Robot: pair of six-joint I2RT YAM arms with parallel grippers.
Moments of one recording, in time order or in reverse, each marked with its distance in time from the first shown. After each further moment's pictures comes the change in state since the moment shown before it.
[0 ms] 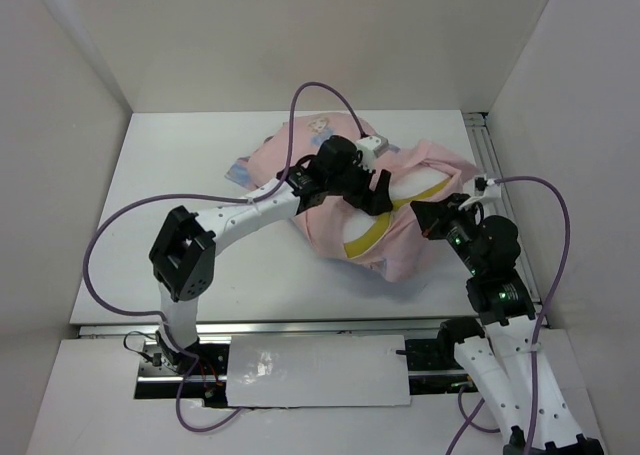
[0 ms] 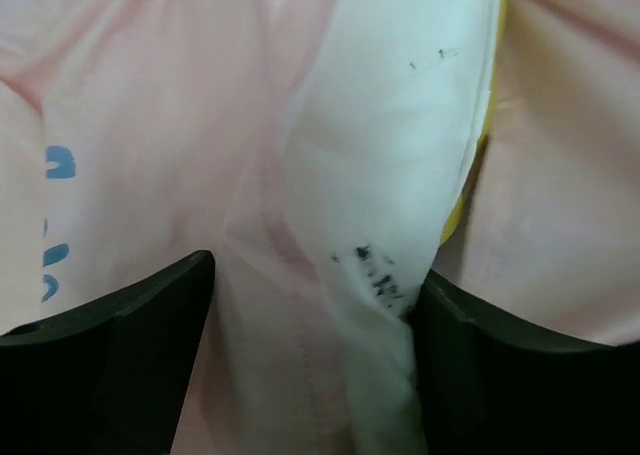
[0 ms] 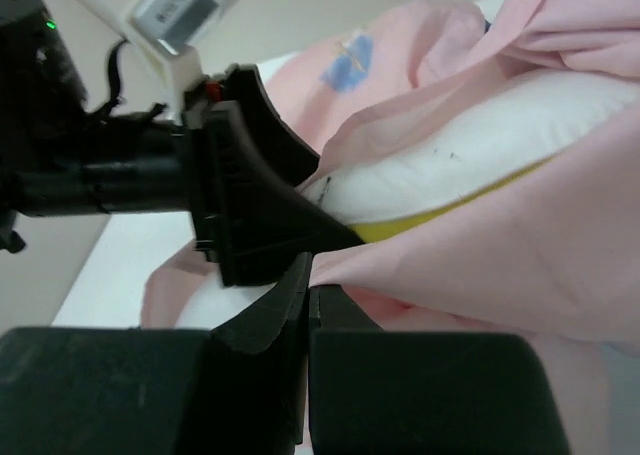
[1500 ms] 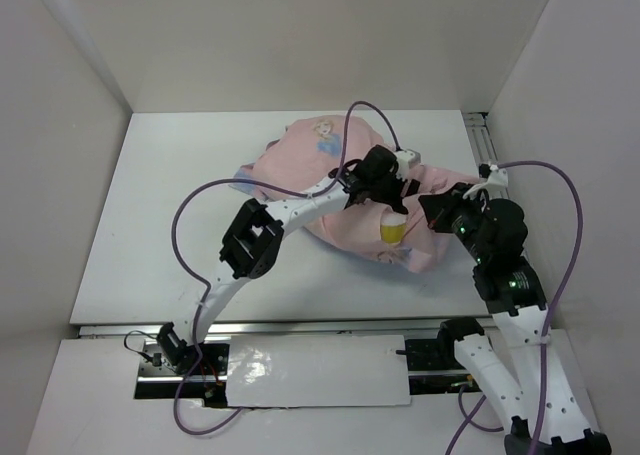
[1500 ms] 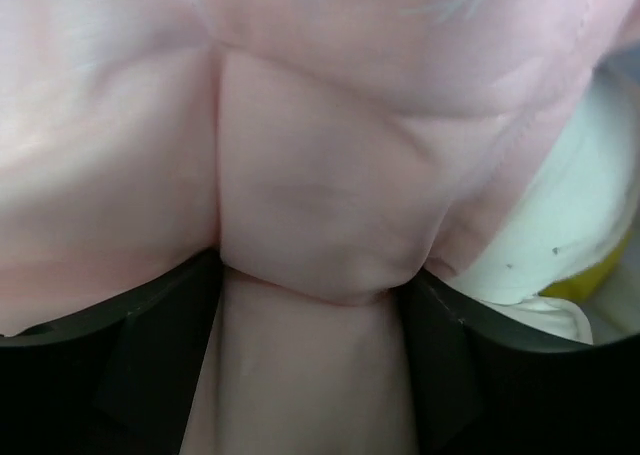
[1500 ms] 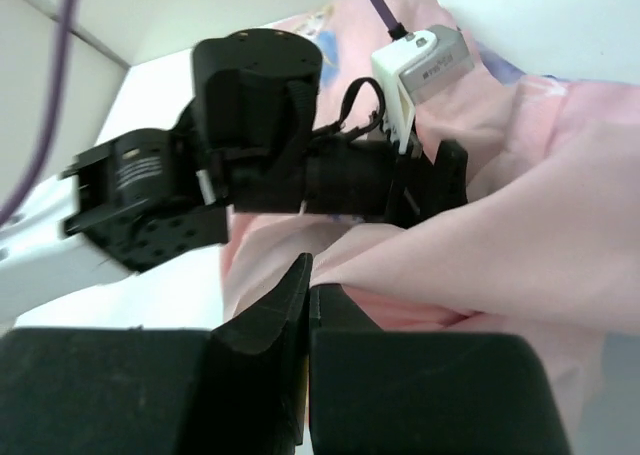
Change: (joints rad) left arm -0.042 0.558 0.529 -0.142 0.061 0.031; right arm -0.005 0.097 0.151 -0.198 0.070 -0.059
